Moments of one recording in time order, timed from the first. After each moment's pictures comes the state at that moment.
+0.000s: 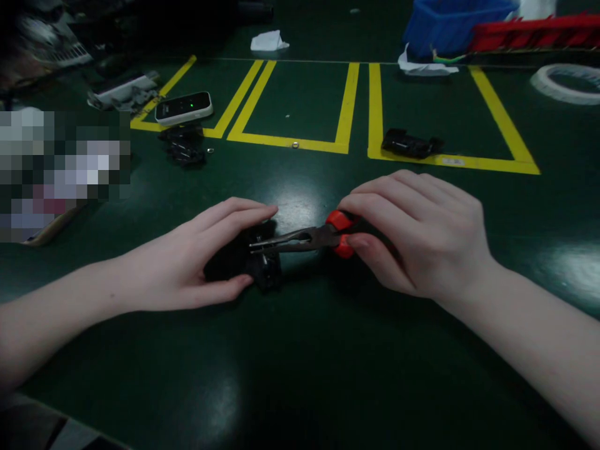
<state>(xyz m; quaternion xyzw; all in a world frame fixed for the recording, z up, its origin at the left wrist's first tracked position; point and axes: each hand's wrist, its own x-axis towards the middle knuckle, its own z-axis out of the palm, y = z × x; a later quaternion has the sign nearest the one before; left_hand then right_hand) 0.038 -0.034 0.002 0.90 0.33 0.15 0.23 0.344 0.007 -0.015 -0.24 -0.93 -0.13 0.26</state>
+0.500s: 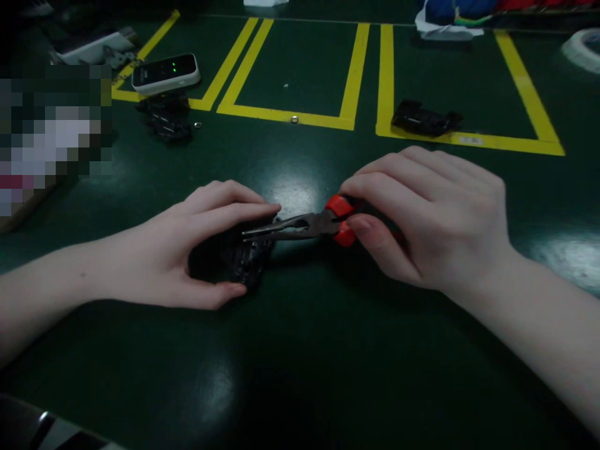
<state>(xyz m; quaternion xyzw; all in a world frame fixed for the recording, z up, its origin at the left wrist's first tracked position) 0.039 -0.029 0.000 0.90 0.33 0.13 0.25 0.340 0.006 -0.015 -0.26 -0.93 -0.12 0.24</state>
